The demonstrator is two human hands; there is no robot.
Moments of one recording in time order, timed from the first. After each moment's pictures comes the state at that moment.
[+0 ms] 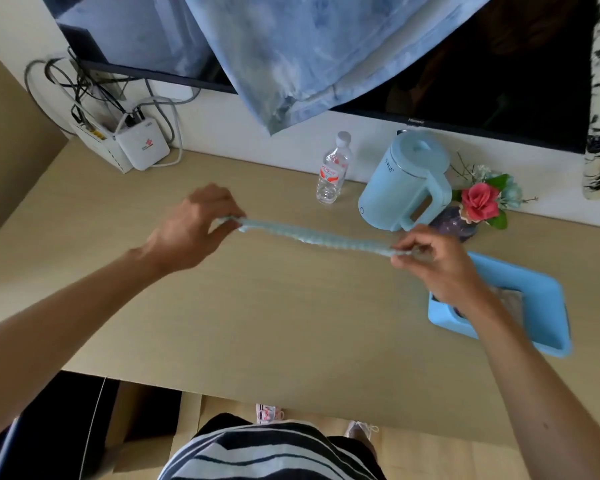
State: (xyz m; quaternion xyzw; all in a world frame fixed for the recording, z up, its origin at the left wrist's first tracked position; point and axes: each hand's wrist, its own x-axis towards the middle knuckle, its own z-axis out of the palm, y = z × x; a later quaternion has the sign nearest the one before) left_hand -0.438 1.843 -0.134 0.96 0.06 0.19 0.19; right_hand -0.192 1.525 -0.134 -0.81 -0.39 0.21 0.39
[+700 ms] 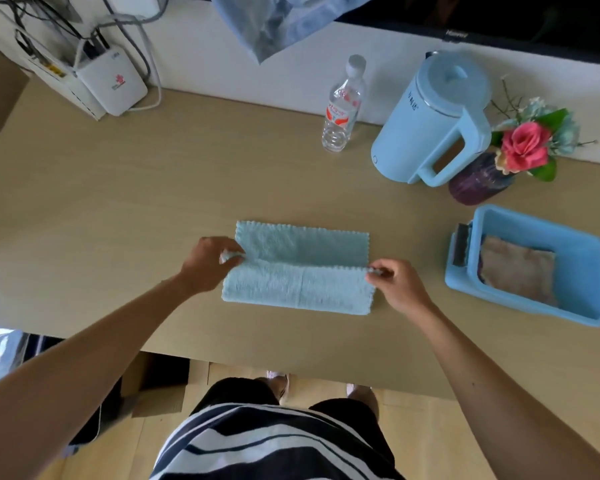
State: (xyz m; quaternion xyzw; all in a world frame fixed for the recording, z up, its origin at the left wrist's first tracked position) left_hand -0.463 1.807 -0.307 0.88 0.31 -0.02 0.35; right_hand -0.227 1.513 -0.309 -0.87 -0.23 0.32 0.29
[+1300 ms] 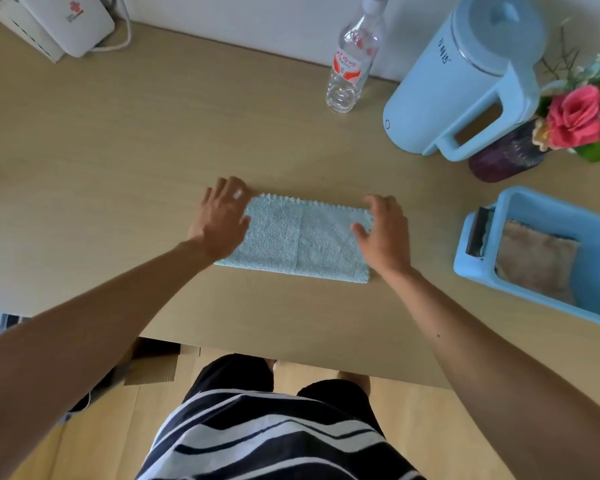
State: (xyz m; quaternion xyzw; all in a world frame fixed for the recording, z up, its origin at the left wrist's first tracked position) left_hand -0.407 1.807 -0.345 0.96 0.25 -0.01 0.14; right_hand -0.206 1.573 -0.342 -0.92 -0.33 0.14 0.17
